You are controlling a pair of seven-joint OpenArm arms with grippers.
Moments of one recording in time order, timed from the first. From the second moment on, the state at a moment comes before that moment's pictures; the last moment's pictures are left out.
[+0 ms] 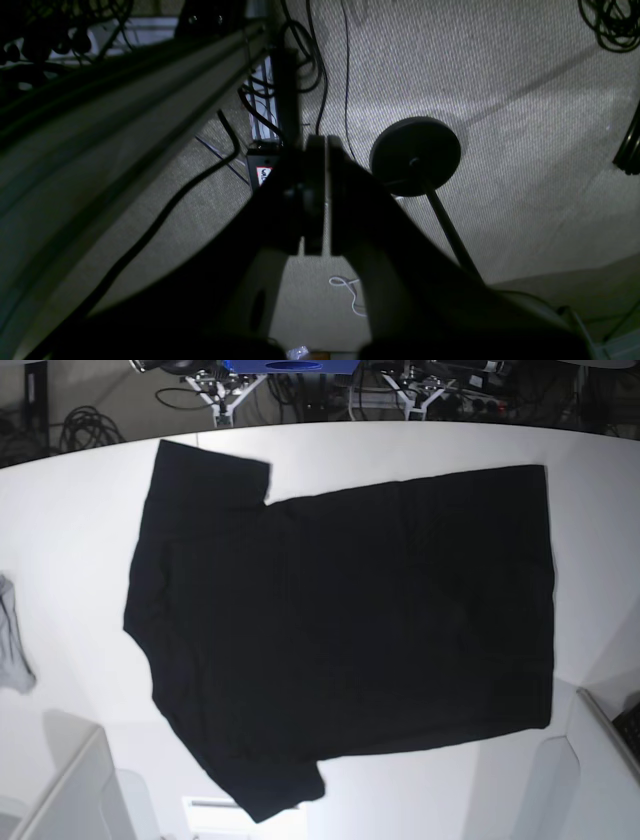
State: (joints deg) left arm 1.0 -2.4 1.5 -0.3 0.6 0.3 -0.7; right arm -1.3 -0.7 -15.0 -0.1 15.7 0.5 8.3
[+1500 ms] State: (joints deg) left arm 11.4 -2.4 1.3 11.8 0.2 0.3 -0.5; right arm -9.4 2.0 -15.0 6.5 15.6 0.5 2.1
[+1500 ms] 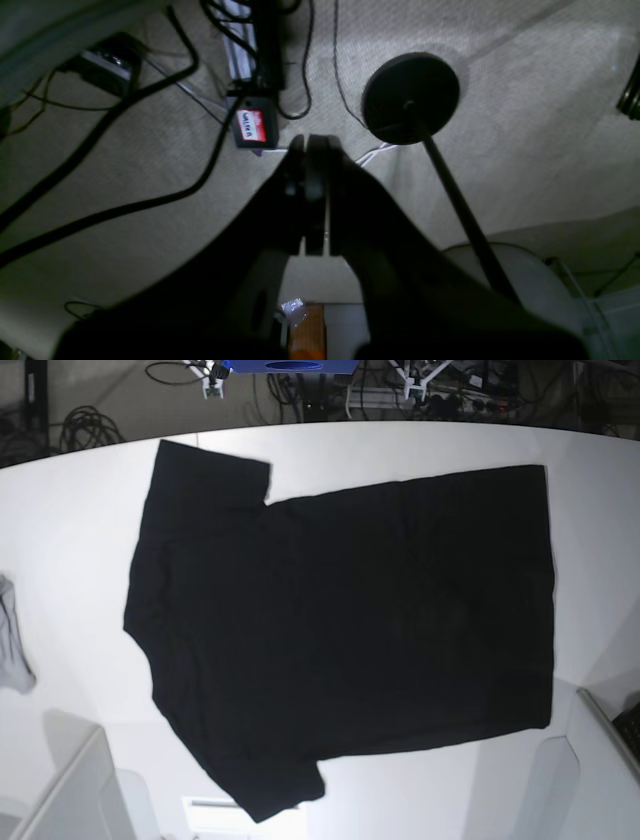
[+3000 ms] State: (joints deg) left arm 62.2 -10.7 1.9 73.2 -13.3 0.4 -31.0; right arm -57.1 9.3 3.3 82.4 15.2 -0.4 0.9
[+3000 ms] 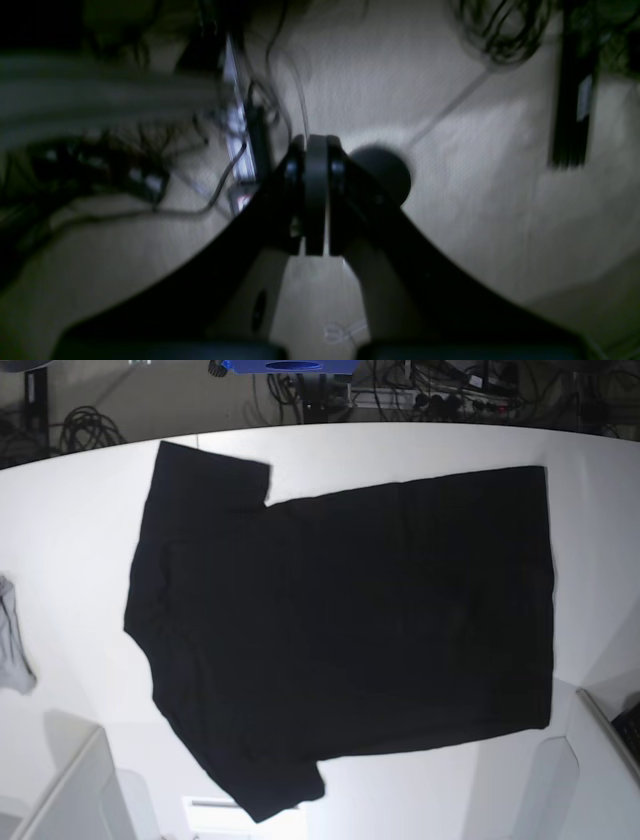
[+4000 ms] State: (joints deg) left arm 64.9 -8.1 -10.5 104.4 -15.9 0.7 -30.7; right arm -38.8 9.2 9.7 111.7 29.2 0.1 -26.0
